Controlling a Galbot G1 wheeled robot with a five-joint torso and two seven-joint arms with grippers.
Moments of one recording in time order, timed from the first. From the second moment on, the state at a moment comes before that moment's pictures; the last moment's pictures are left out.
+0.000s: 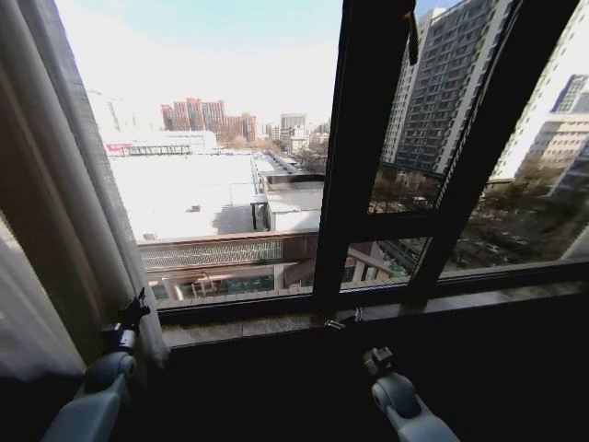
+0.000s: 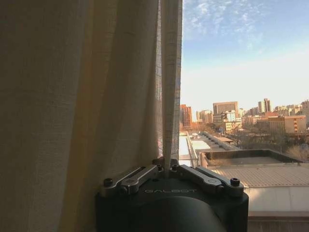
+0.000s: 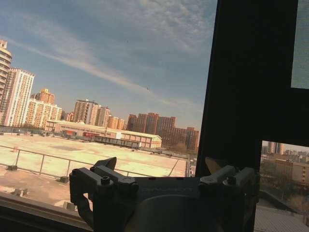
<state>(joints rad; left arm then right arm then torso) 1.06 -1.02 -0.67 -1.37 -0.46 -0.16 -0.04 -1.20 1.14 0.31 1.64 0.26 0.34 -0.08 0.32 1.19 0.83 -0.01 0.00</state>
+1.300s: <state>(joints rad) 0.91 -0.77 -0.73 -0.94 -0.62 -0.15 -0.20 -1.20 1.14 0.31 1.64 0.26 0.34 -0.08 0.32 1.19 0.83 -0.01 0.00</state>
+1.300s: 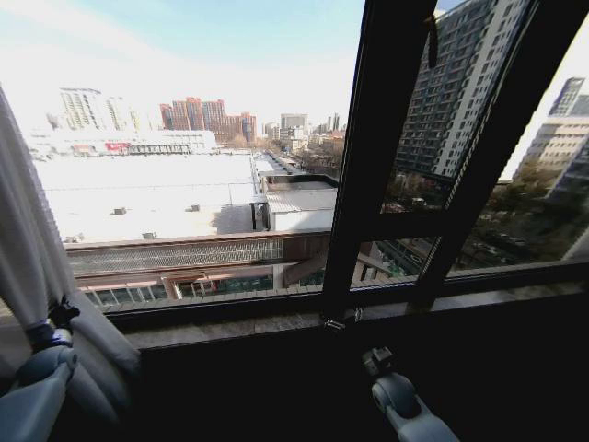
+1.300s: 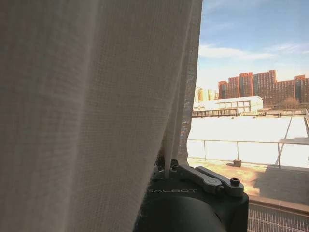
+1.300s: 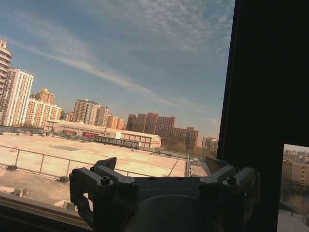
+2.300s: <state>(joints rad) 0.97 -0.81 -0.78 -1.03 -0.51 -0.12 -0.23 -1.20 1.14 0.31 1.64 0.26 0.34 -0.08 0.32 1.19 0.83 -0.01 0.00</state>
